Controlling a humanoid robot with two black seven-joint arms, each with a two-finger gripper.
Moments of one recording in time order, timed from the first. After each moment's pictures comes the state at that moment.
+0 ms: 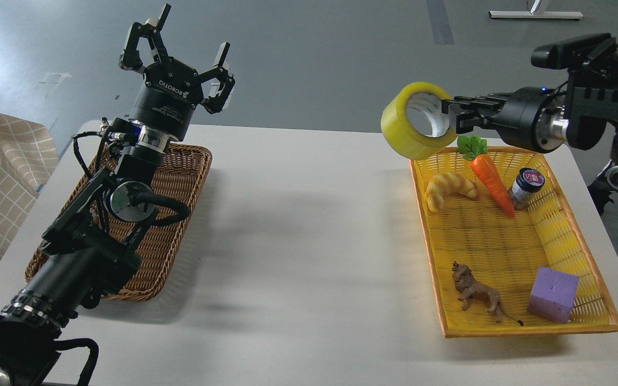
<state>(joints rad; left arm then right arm) -0.55 0.18 -1.19 -1.02 0.29 -0.49 -0.39 1.02 -0.60 0.56 1.45 -1.64 0.49 -0.13</state>
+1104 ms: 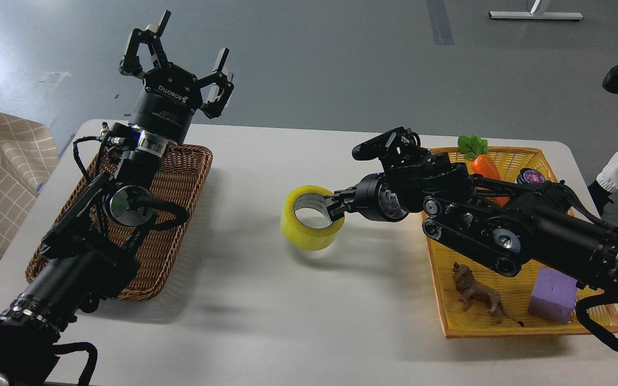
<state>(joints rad) -0.54 0.18 -1.20 -1.02 0.29 -0.49 -0.39 1.05 -0.12 0.24 1.05 -1.67 0.49 -0.13</state>
